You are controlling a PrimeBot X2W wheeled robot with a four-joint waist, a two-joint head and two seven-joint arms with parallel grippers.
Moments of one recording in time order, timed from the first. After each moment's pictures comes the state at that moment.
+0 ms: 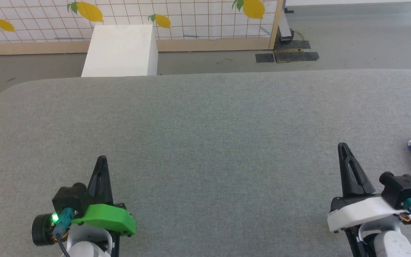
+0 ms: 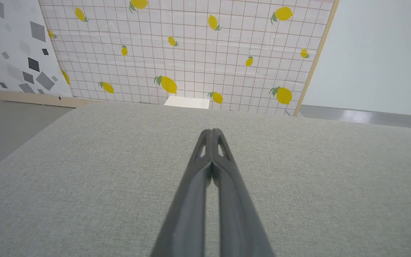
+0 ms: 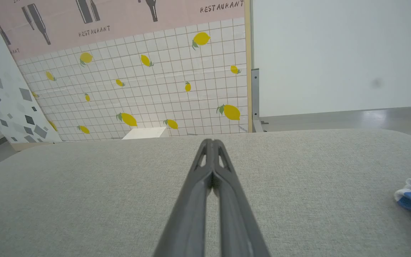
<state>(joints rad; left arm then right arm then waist) -0.05 0.09 -0.04 0.11 -0.19 0.05 -0.20 -0.06 -0.05 -0.03 0.12 0.17 0.13 -0.20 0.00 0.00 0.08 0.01</state>
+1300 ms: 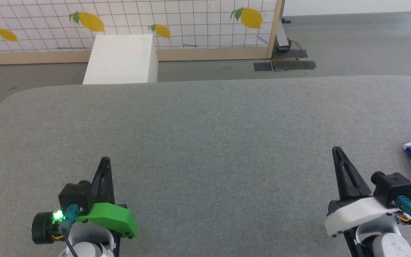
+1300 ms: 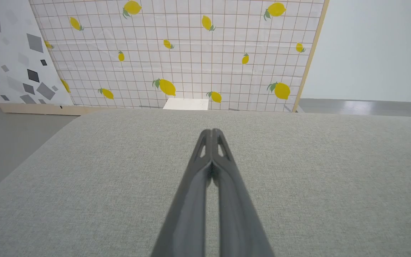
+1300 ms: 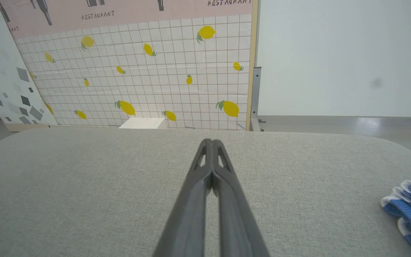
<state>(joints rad) -0.04 0.07 -0.02 0.07 -0.11 0.03 -0.12 -0.04 -0.05 -0.02 0.08 0.11 0.13 -0.12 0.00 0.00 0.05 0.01</state>
